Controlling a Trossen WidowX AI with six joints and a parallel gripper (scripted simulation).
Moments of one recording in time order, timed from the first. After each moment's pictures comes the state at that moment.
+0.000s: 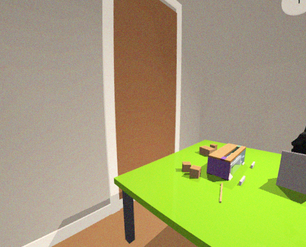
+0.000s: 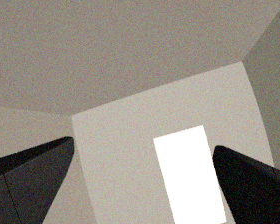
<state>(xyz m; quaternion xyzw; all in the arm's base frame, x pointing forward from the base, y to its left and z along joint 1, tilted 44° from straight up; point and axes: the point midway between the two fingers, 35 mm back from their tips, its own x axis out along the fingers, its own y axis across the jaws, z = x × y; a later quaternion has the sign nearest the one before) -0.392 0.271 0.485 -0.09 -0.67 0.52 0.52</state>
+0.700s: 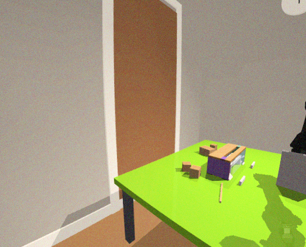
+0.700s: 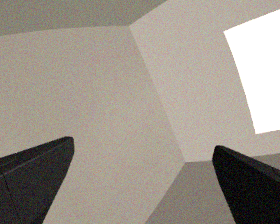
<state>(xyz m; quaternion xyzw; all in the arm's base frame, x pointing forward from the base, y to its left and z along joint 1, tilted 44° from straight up) -0.240 0.455 0.391 -0.23 -0.45 0.63 0.59</state>
